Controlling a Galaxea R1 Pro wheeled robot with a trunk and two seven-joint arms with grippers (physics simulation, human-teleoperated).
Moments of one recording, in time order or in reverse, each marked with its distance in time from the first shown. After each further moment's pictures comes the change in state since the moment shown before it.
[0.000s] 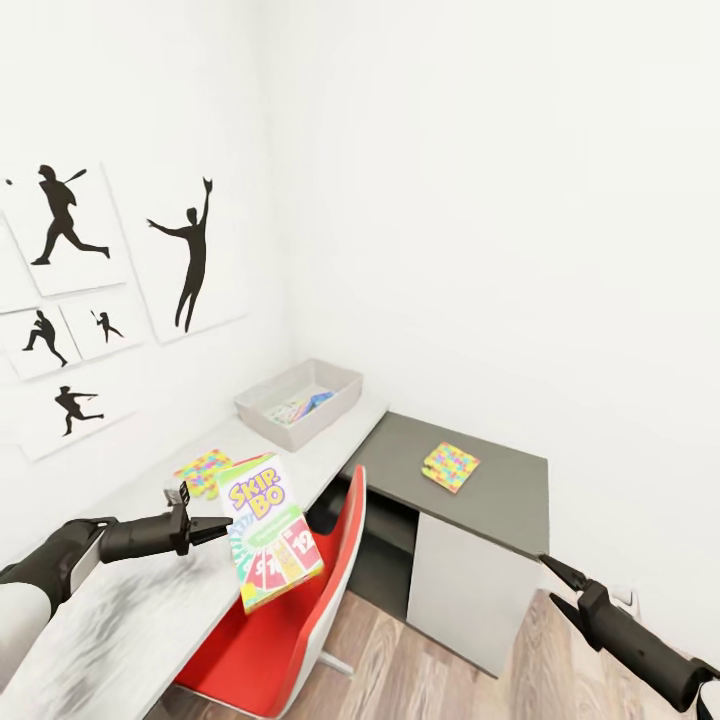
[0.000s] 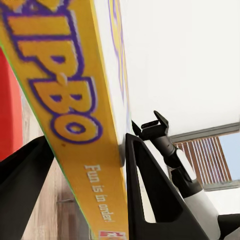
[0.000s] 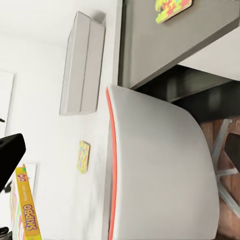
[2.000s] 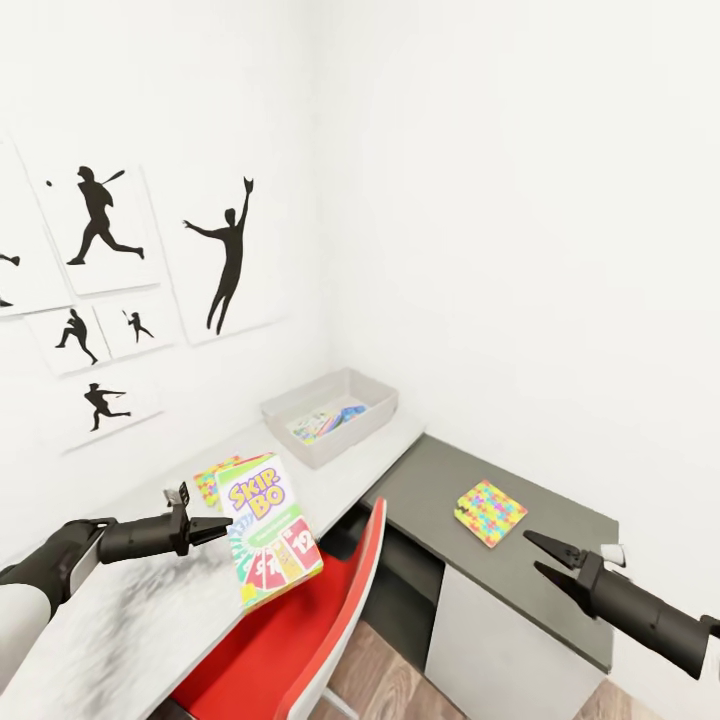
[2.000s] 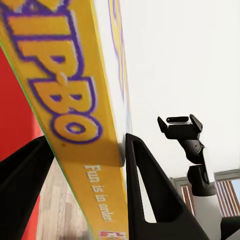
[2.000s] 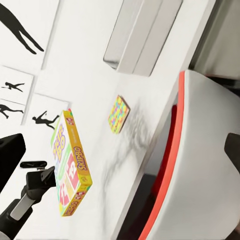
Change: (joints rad) left arm 0.003 0.000 0.004 -0.001 0.000 -0.001 0.000; right arm 0.029 0.003 -0.030 -0.379 -0.015 0.269 -0.072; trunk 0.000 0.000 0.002
